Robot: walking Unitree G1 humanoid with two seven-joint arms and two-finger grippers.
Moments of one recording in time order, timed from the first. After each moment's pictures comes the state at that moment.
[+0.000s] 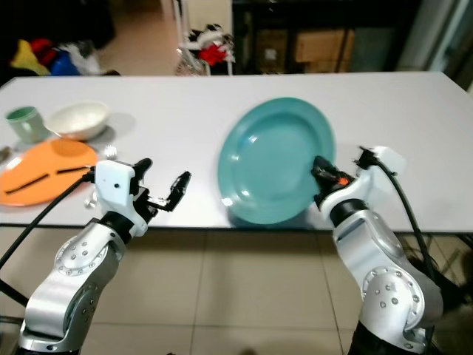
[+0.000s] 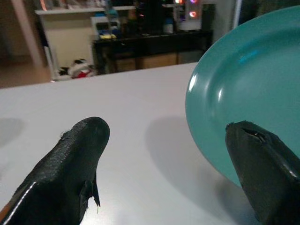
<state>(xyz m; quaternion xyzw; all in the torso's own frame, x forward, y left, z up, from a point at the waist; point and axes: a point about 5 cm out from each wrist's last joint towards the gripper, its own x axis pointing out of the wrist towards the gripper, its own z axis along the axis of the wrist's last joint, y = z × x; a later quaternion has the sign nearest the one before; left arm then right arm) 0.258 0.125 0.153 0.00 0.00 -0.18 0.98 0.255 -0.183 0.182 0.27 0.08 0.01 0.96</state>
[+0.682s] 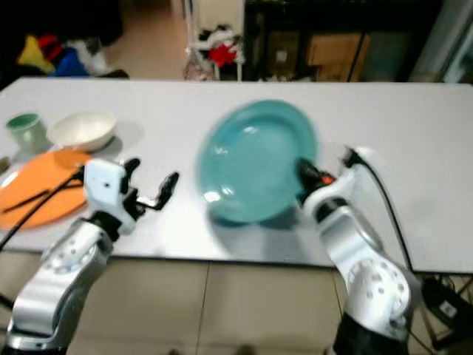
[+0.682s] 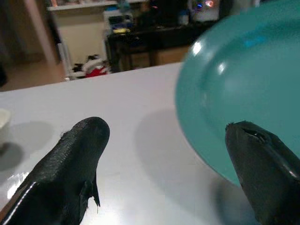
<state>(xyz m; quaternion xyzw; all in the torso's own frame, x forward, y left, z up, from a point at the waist) 0.259 0.134 0.150 0.02 0.01 -0.18 0.98 0.267 -0.169 0.178 0.33 0.11 0.03 0.94</state>
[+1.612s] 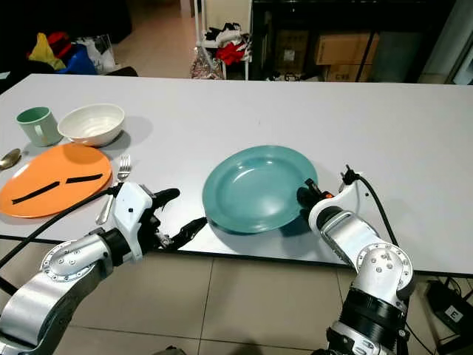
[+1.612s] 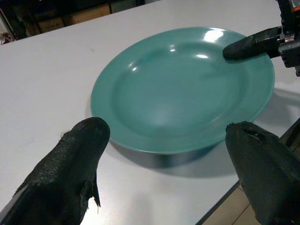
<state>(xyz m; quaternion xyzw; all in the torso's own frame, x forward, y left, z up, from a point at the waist) 0.238 0.124 0.136 0.07 0.09 -0.37 0.92 0.286 -0.192 0.124 0.43 0.26 -0.05 0.86</state>
